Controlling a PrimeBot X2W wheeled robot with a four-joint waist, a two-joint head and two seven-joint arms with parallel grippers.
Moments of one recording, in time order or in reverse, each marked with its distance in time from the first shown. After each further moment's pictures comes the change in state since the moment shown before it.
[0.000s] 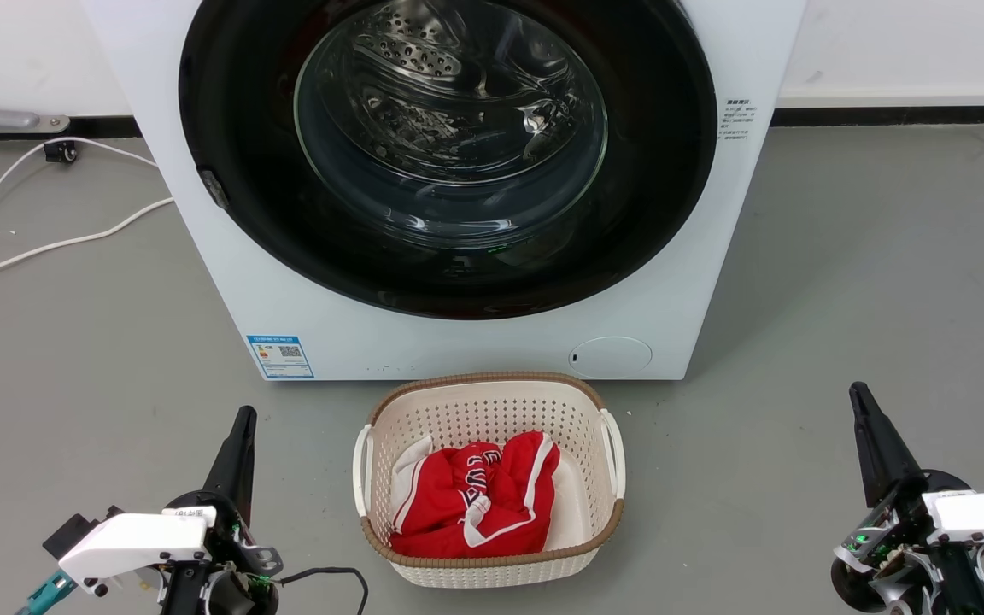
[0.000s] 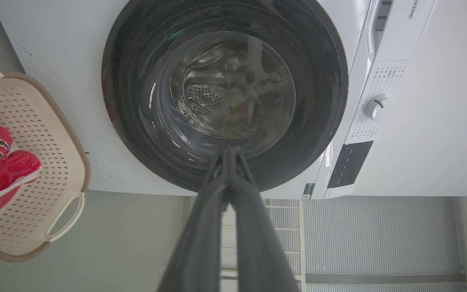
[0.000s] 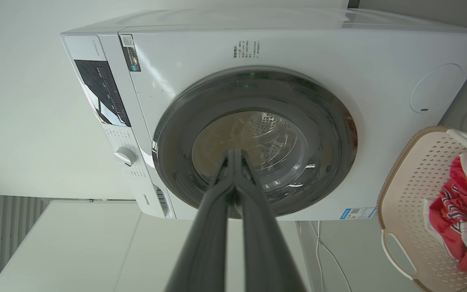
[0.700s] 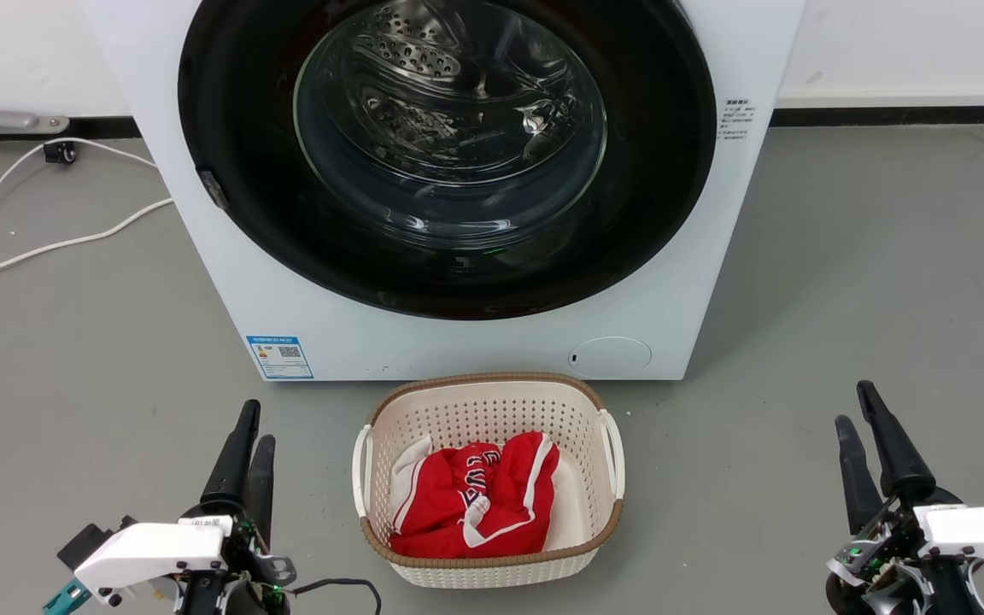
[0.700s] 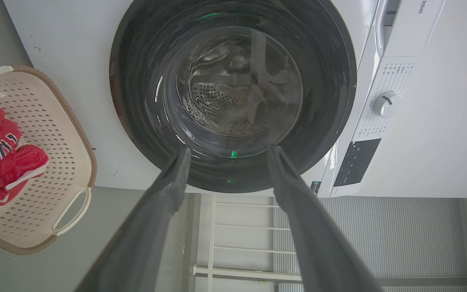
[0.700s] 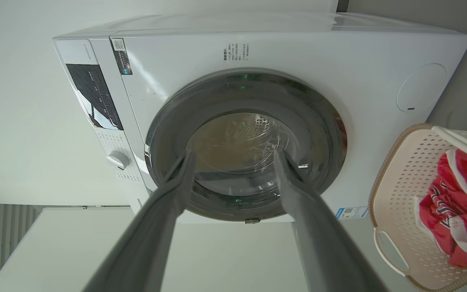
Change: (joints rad) left arm 0.022 -0.006 -0.033 -0.004 0.004 0.001 -0.035; right arm 0.026 0.004 0.019 0.000 -0.001 0.000 -0.036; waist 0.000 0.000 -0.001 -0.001
